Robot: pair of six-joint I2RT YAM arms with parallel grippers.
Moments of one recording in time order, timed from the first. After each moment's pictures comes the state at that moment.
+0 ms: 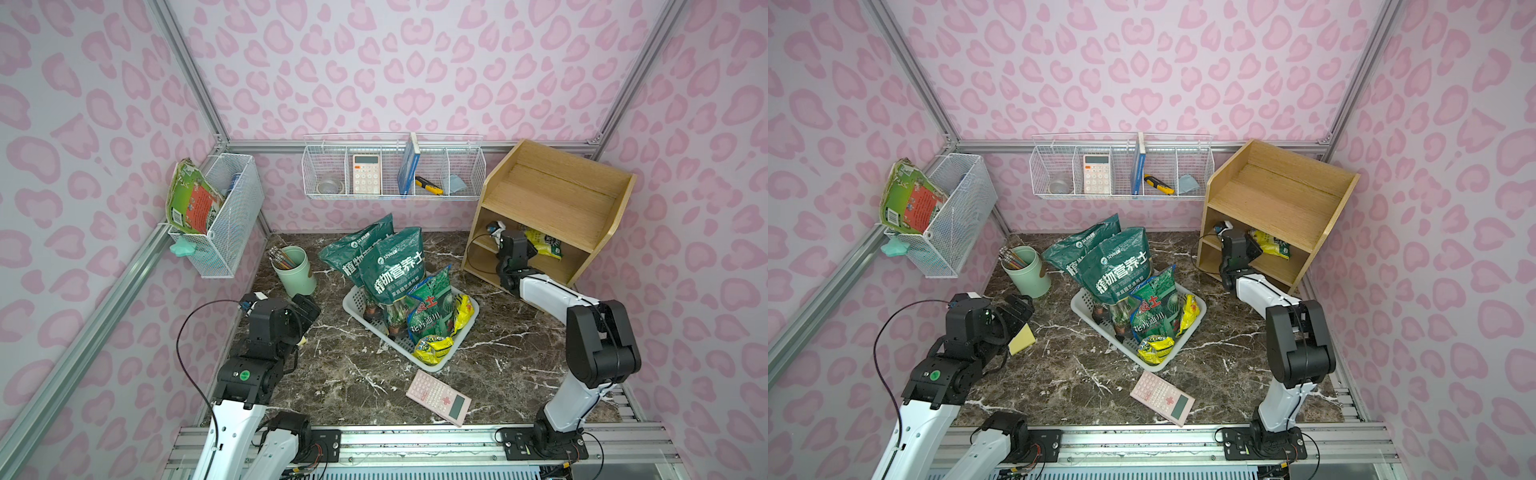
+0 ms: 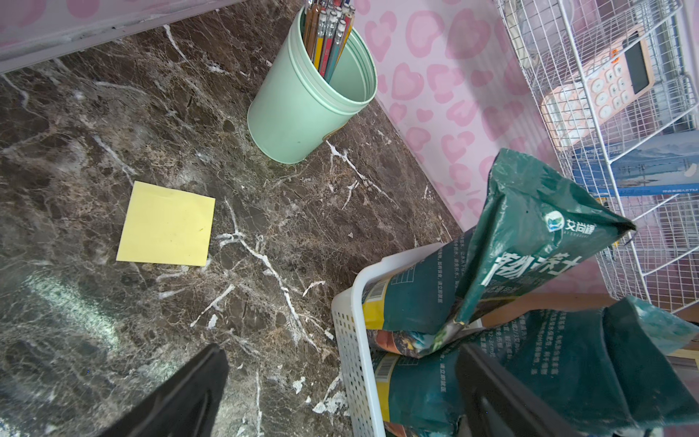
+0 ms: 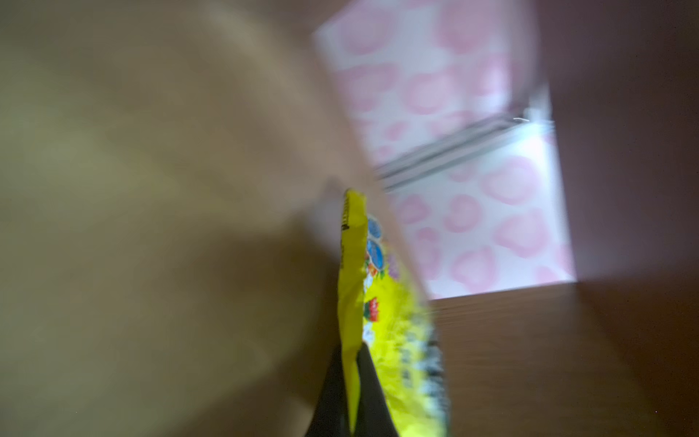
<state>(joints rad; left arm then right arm) -0.12 0.68 0.88 -0.80 -0.15 -0.94 0.25 1.74 1.11 0.19 0.71 -0.81</state>
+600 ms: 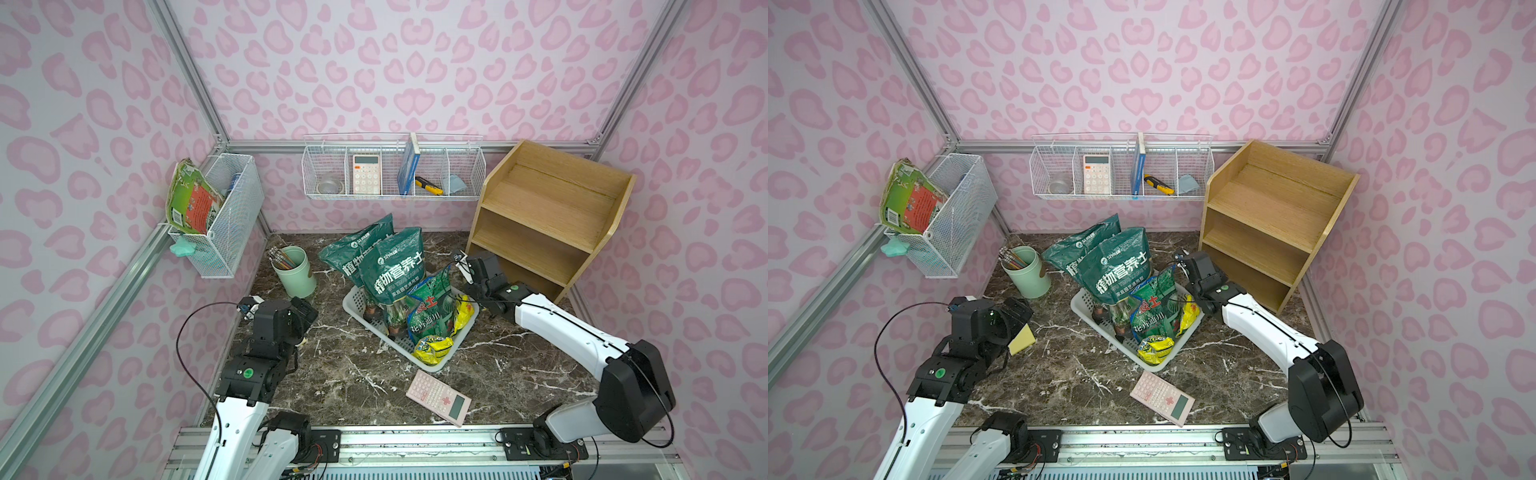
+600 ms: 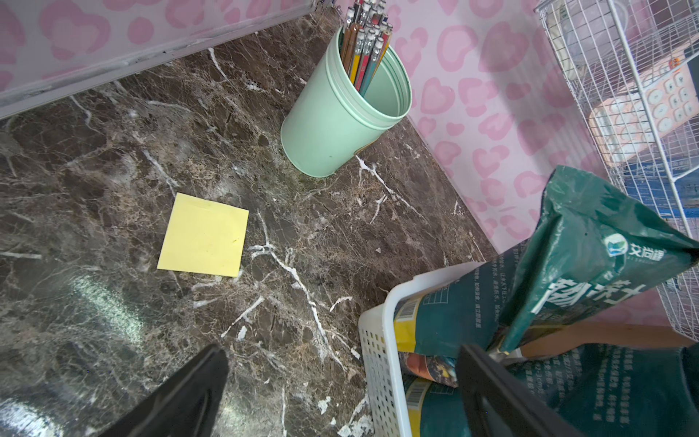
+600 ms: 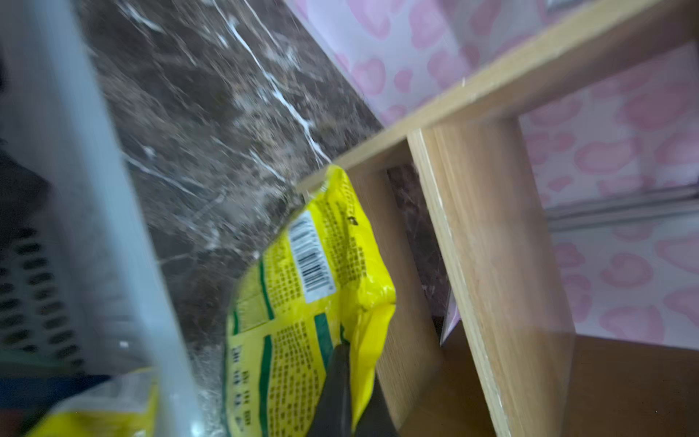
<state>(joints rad) -0.12 0.68 0.85 -0.81 -0.24 -0.93 0.61 1.44 1.09 -0.33 0.54 -0.46</state>
